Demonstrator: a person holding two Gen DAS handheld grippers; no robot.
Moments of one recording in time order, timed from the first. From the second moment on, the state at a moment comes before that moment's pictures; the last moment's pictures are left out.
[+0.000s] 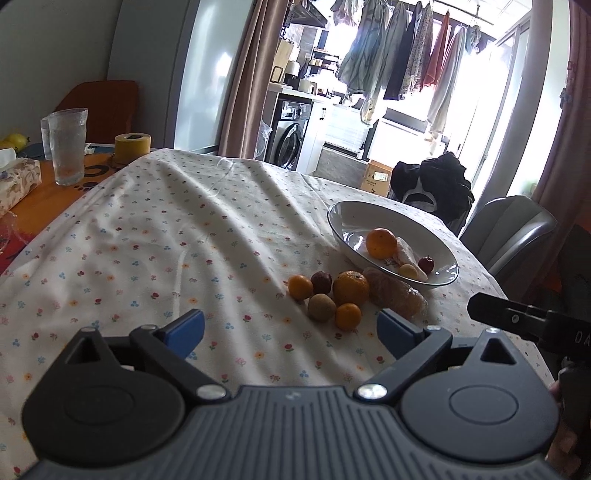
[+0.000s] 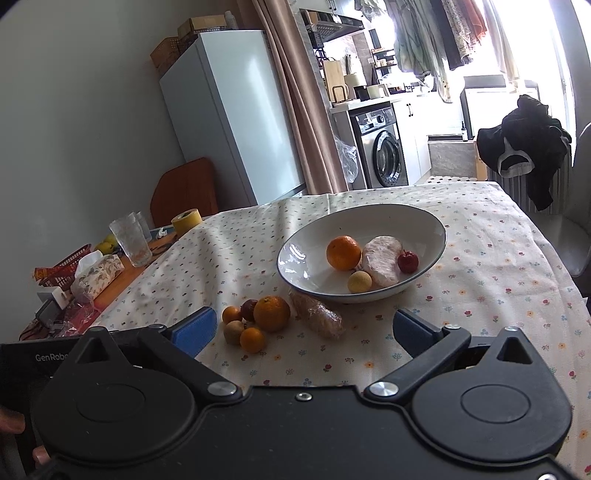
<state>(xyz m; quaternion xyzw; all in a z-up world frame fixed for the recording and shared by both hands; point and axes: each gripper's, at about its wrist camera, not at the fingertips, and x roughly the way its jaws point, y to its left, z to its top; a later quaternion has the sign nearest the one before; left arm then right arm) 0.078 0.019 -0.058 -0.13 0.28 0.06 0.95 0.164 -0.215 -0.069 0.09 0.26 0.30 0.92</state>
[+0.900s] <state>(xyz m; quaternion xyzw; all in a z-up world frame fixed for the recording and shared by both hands) 0.096 0.037 -0.086 -0.11 0.28 0.04 0.95 0.167 -0.178 -0.094 0.06 0.28 0.32 0.90</state>
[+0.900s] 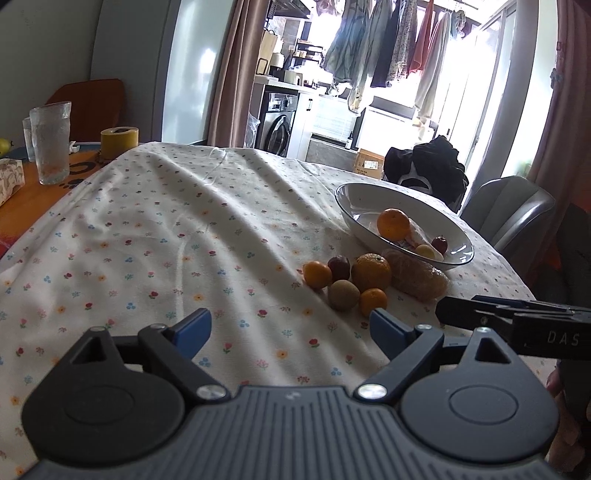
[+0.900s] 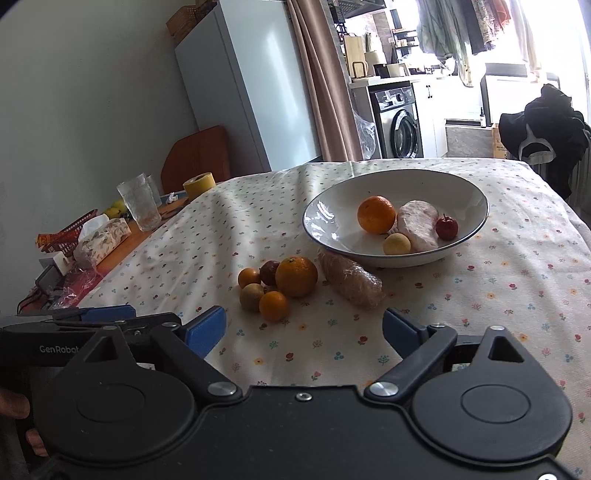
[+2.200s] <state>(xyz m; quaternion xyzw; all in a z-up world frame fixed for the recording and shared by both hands) 0.152 0.009 -0.096 -0.10 0.31 0.01 0.95 0.211 -0.169 -0.120 0.12 0.33 0.36 0.86</state>
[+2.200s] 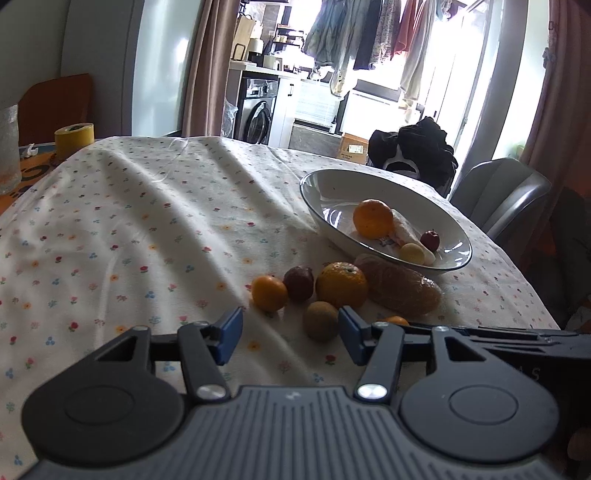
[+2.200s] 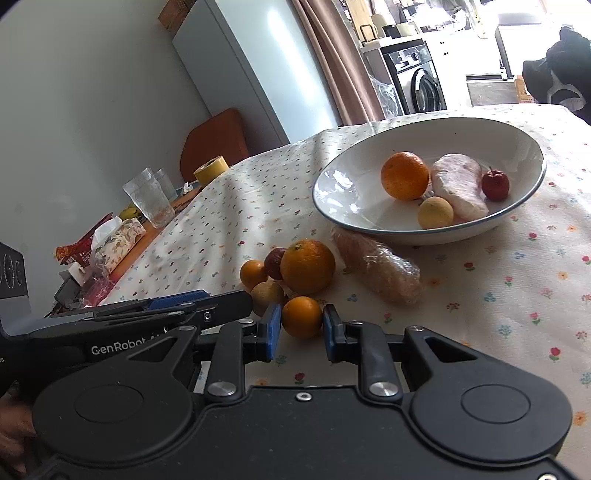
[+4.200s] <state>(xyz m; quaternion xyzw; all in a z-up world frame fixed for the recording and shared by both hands) 0.154 -0.002 -0.050 -0.10 0.24 -0.01 0.97 0.212 -0.212 -0.081 0.11 0.27 0.32 0.90</state>
